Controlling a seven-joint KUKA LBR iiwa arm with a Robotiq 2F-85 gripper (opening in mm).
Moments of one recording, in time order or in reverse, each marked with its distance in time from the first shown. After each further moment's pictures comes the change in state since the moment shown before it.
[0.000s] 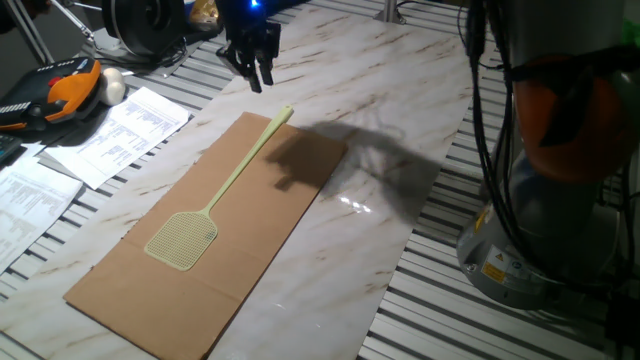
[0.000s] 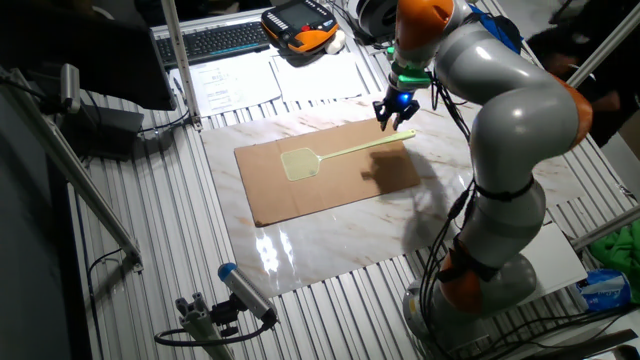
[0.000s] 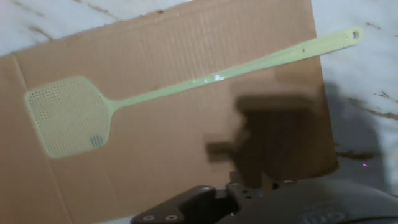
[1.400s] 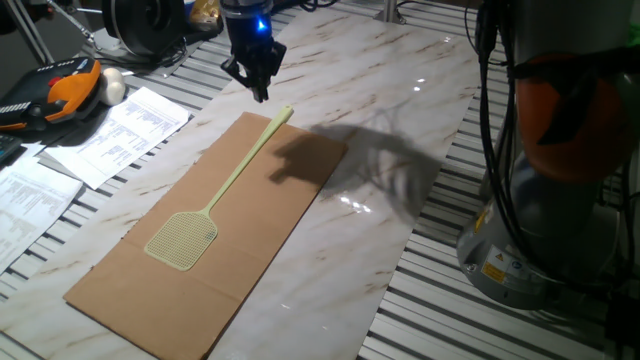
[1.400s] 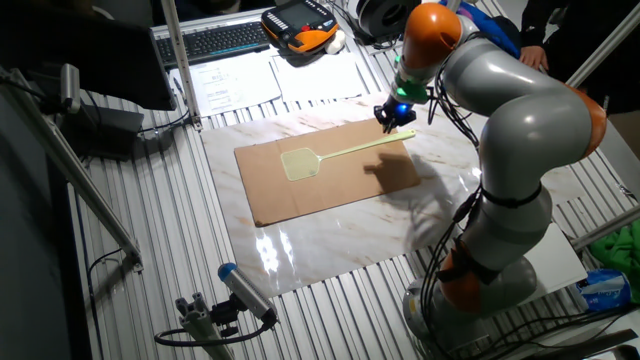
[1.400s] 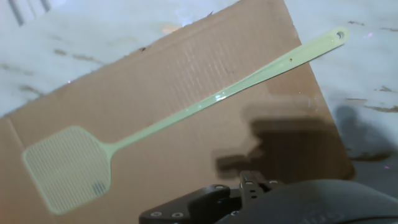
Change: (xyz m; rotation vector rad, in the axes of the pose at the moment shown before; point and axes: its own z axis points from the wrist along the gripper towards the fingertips) arm -0.020 -0.007 0.030 -0.017 -0.076 0.137
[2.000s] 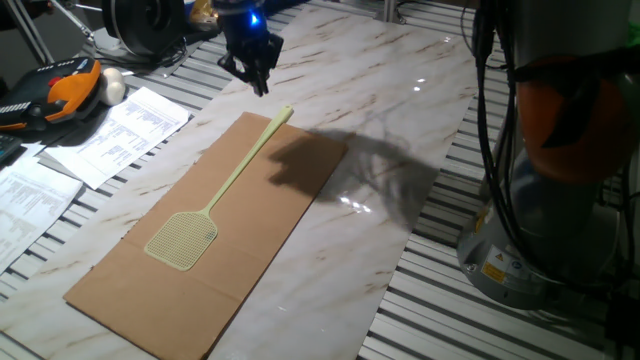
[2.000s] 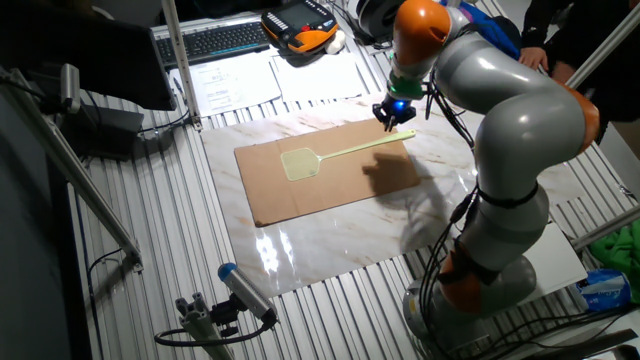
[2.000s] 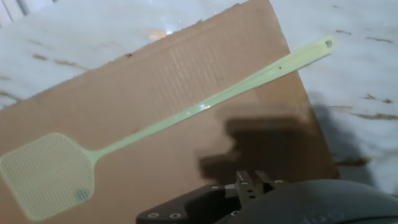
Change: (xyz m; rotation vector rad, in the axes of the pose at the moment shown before) arm 0.010 -0.001 -0.026 0.097 -0.028 0.024
